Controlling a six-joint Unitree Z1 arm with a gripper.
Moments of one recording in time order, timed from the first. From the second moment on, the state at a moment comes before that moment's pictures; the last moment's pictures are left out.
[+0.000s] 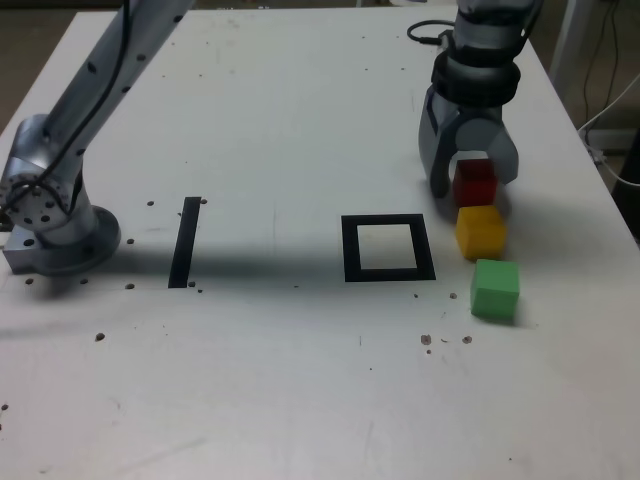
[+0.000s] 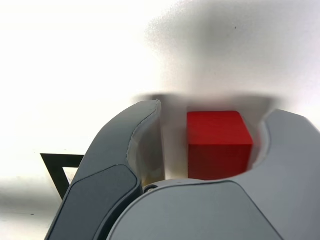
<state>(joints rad) 0.15 2.32 -1.96 1.27 0.04 0.09</state>
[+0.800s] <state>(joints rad) 0.15 2.29 -1.90 1.21 0.02 0.09</state>
